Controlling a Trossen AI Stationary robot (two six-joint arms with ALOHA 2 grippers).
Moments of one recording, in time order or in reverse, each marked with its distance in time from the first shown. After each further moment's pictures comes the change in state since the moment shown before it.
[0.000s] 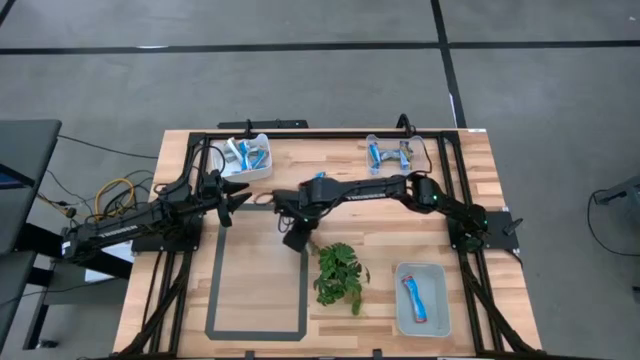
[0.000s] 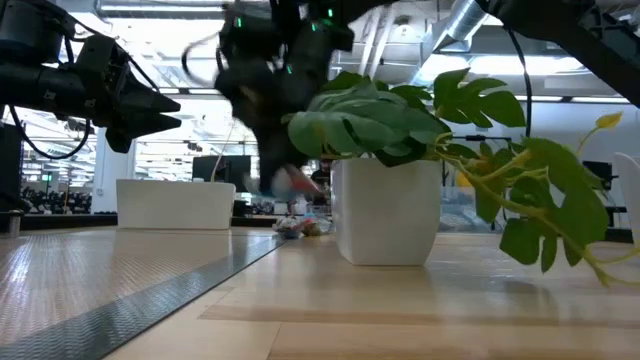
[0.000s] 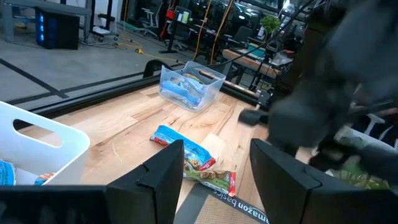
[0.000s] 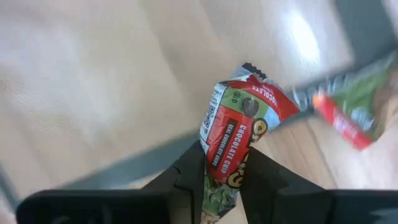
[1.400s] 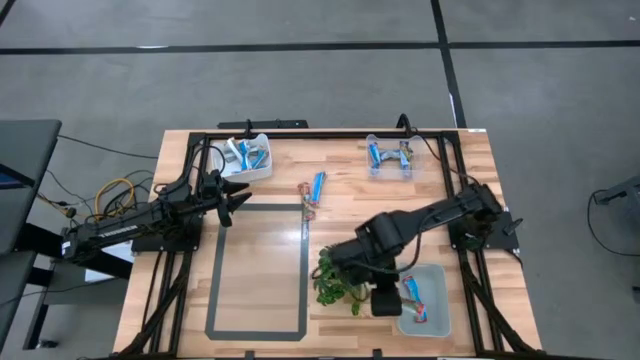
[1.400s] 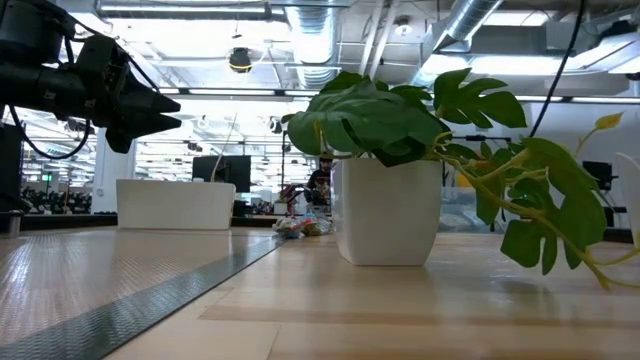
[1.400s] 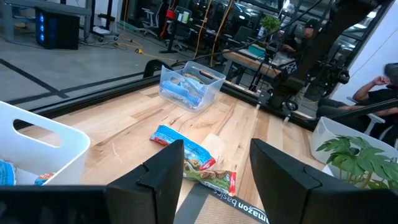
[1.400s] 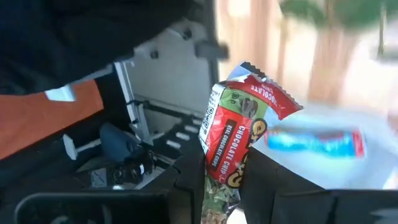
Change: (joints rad) left arm 0.000 0.000 0.000 0.000 0.000 0.000; right arm 0.374 -0.436 -0.137 -0.468 -0.459 -0.065
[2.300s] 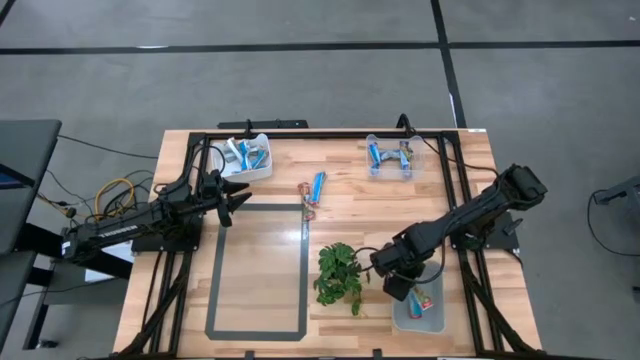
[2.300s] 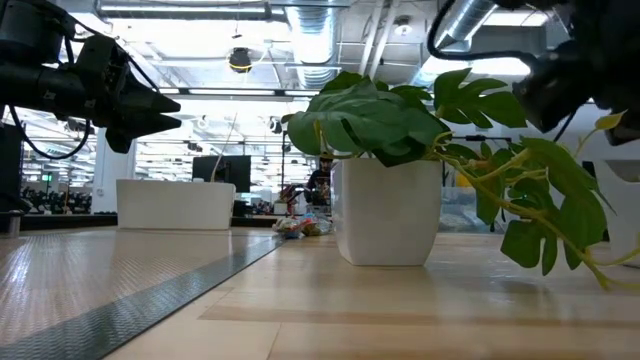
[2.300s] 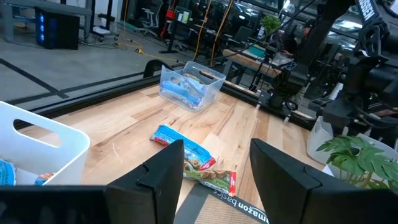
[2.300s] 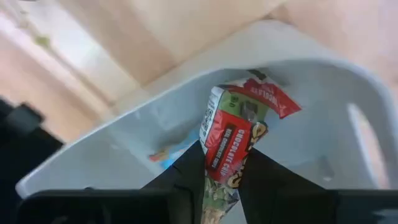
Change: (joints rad) left arm 0.000 0.000 0.000 0.000 0.000 0.000; right arm 0.059 -0.368 -1.041 0.639 0.257 0.668
